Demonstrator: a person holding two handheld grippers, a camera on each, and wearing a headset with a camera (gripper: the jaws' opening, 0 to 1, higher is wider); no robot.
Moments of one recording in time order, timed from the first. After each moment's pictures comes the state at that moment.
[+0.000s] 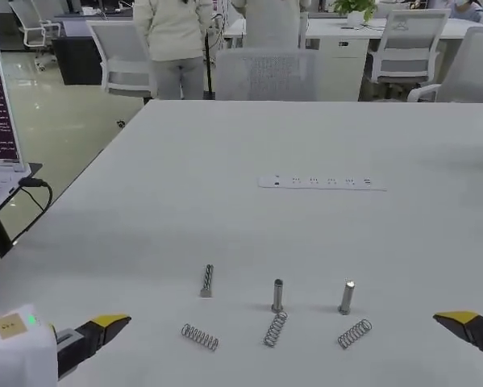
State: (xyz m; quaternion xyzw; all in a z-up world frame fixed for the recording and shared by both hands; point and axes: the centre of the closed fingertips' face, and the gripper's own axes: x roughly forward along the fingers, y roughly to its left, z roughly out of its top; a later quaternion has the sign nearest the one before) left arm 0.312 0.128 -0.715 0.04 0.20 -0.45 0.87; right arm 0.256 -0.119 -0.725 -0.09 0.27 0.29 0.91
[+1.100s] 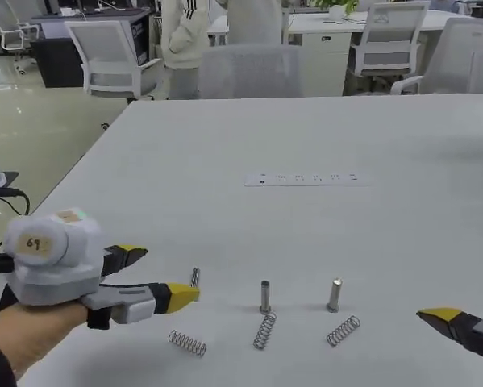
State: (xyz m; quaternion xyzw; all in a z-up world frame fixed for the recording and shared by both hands) left arm 0.424 0.087 -0.706 0.10 0.22 -0.43 0.87; right arm 0.248 -0.106 -0.716 -0.09 0.26 0.28 0.92
